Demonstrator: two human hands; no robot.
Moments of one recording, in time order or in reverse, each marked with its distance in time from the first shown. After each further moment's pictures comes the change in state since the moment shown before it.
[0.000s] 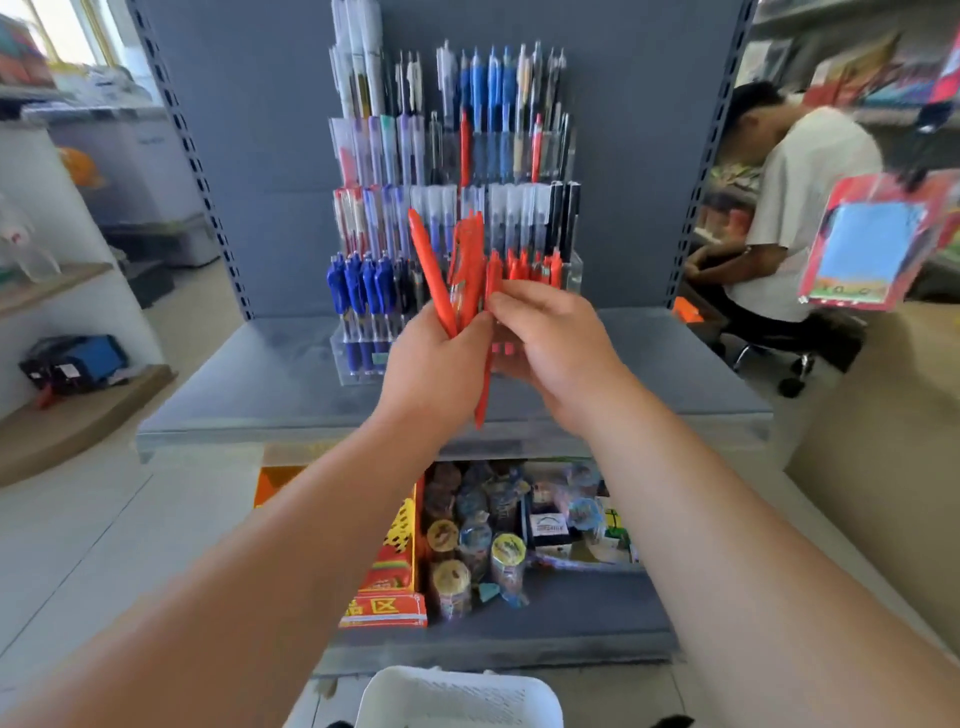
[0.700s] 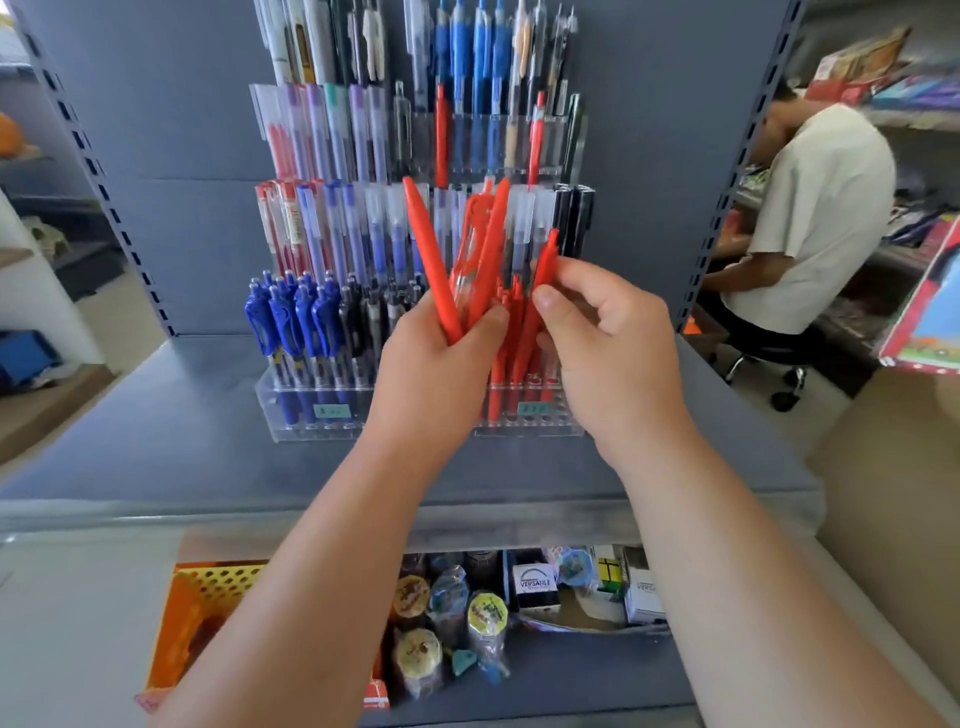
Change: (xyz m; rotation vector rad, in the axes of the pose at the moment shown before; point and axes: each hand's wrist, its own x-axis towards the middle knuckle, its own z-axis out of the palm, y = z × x) left_hand 0.077 -0.018 0.033 -0.097 -0.063 0.103; right_hand 0.063 0.016 -0.040 -0.372 0.289 -0.273
